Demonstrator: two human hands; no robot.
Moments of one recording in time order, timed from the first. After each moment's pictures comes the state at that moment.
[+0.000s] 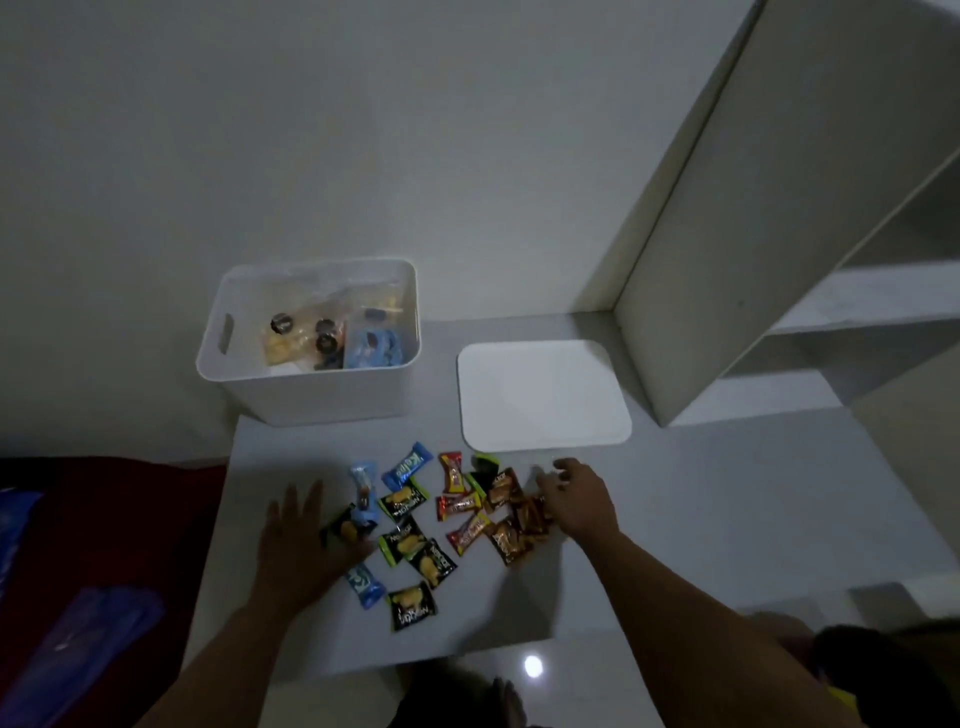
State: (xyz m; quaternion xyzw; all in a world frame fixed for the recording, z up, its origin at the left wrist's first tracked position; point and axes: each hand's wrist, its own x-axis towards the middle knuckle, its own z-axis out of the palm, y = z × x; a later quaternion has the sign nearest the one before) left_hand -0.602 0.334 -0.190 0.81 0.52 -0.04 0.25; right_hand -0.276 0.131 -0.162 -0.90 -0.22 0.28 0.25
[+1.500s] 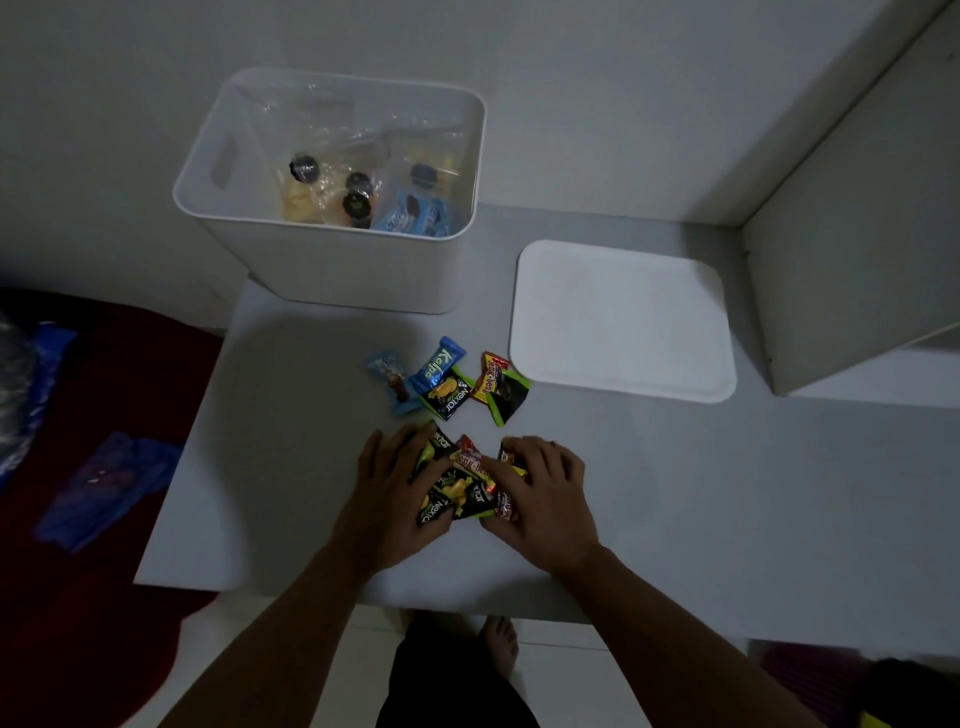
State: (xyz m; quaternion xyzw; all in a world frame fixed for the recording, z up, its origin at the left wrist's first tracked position) left_hand -0.546 0.261 -0.284 0.95 0.29 0.05 0.11; right_hand -0.335 0.133 -0.285 -0.73 -0.66 0.05 0.13
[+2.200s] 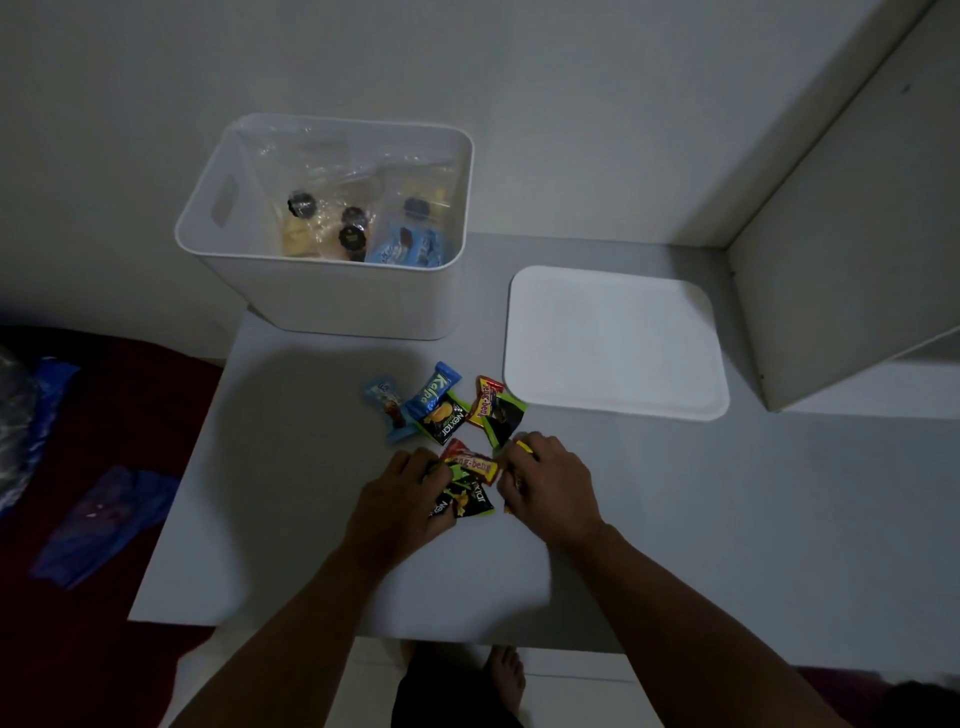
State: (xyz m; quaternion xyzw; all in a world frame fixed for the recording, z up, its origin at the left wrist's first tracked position) left_hand -0.520 0.278 -0.274 0.95 0.29 0.05 0.09; right_hand -0.306 0.172 -0.289 -0.76 -0.62 0.06 0.18
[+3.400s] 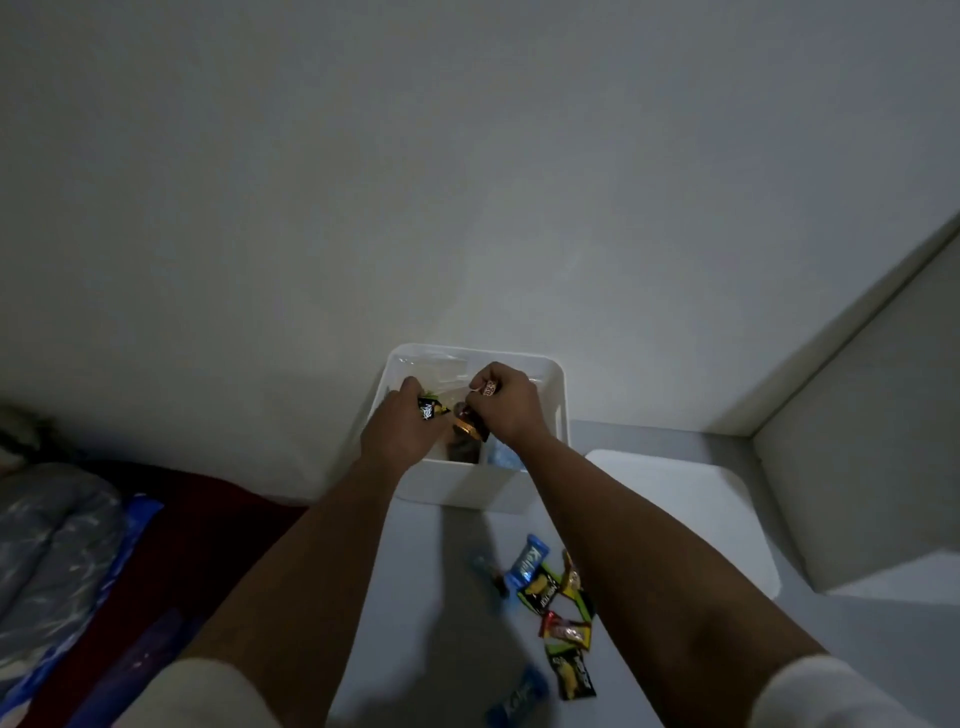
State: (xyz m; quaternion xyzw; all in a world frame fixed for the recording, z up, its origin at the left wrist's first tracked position) left_hand -0.536 0.547 -0.031 0.78 0.54 0.15 0.28; right_hand -0.377 0.485 -0.019 -0.75 -0.42 0.26 0.45
